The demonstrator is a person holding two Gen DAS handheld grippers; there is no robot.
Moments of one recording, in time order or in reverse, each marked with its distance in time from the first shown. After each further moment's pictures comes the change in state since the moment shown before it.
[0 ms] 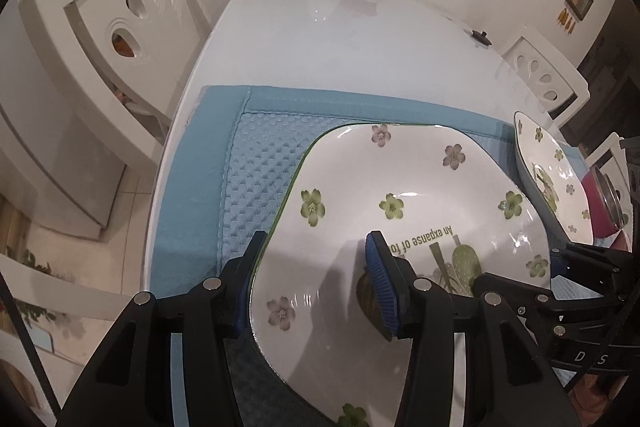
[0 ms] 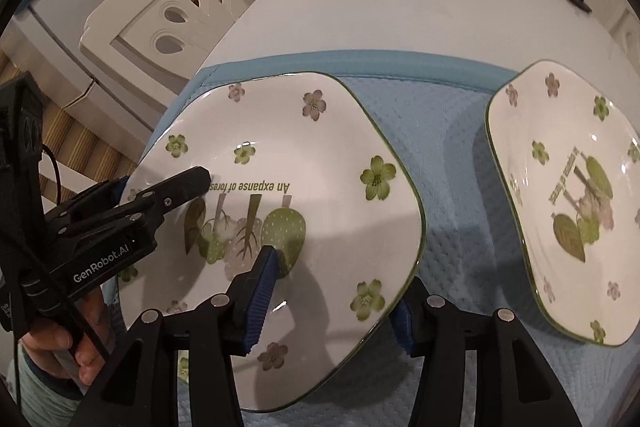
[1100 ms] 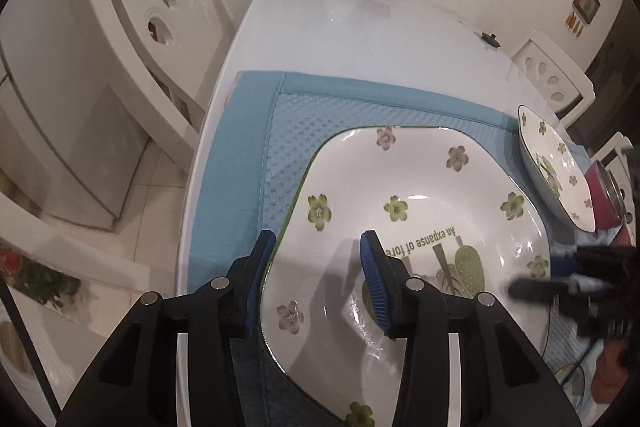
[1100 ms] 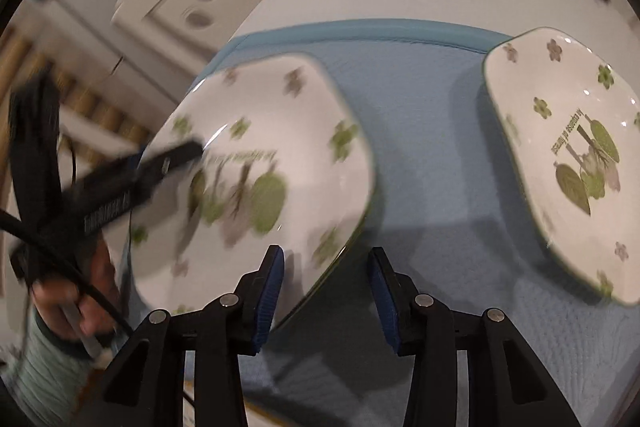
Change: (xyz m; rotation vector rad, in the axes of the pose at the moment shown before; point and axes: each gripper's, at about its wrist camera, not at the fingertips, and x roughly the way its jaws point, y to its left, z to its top) left arm -0.018 0.012 -0.021 -0.028 -0.008 0.040; right arm -0.013 -0.018 -0.026 -0.009 0.065 0.112
